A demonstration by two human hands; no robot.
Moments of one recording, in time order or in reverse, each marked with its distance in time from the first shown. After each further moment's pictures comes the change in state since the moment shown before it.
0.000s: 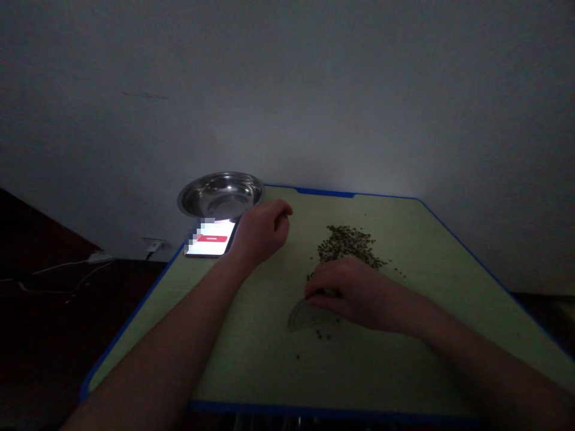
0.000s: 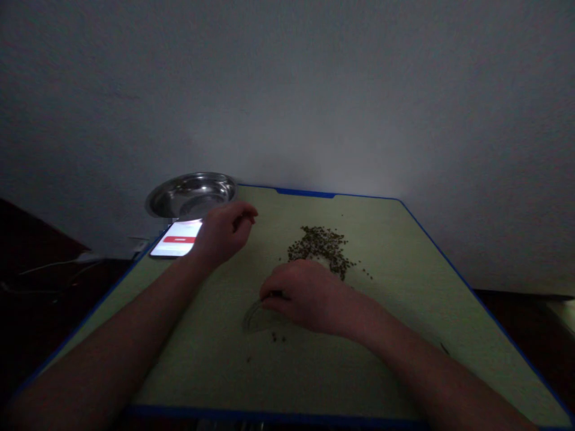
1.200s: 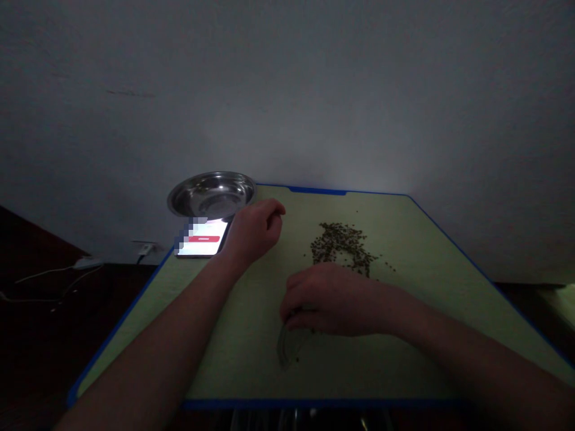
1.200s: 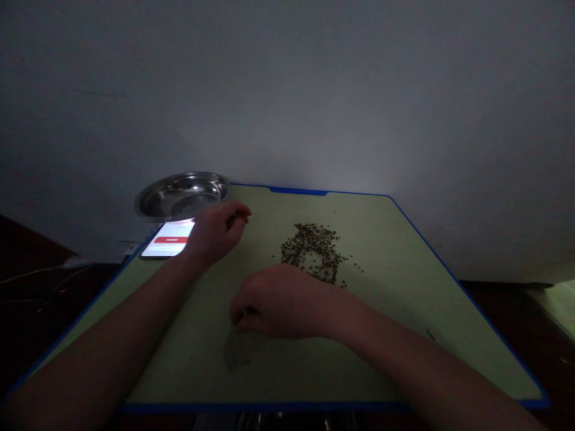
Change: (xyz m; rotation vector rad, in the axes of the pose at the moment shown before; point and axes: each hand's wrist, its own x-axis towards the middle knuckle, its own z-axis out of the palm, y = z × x) left_hand 0.000 0.002 -0.001 0.001 -0.025 -0.022; right_hand 0.011 -0.019 0.000 -0.002 -0.165 -0.140
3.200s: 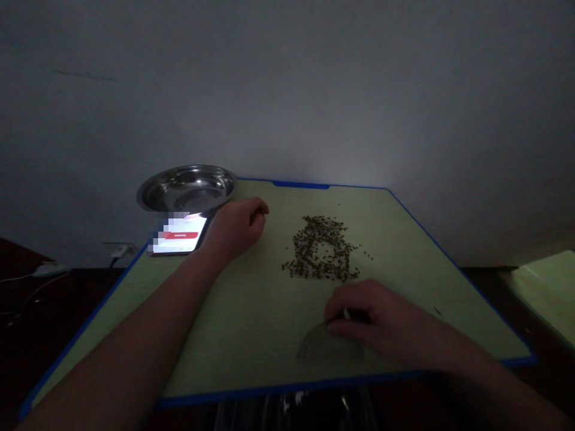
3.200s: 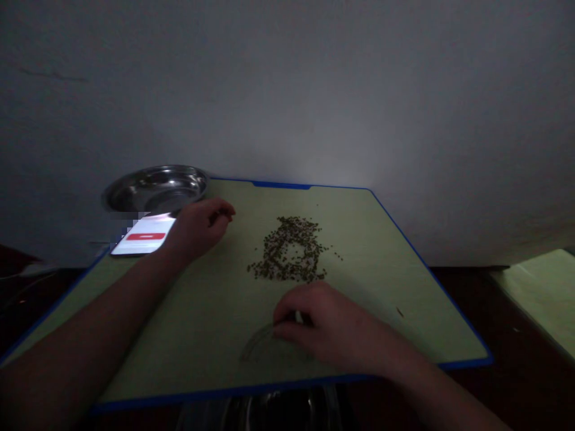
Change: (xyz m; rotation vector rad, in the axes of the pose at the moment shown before) left_hand 0.002 0.004 0.002 -0.002 -0.121 -0.063; right_hand -0.088 -0.011 0.024 0.324 0.260 0.508
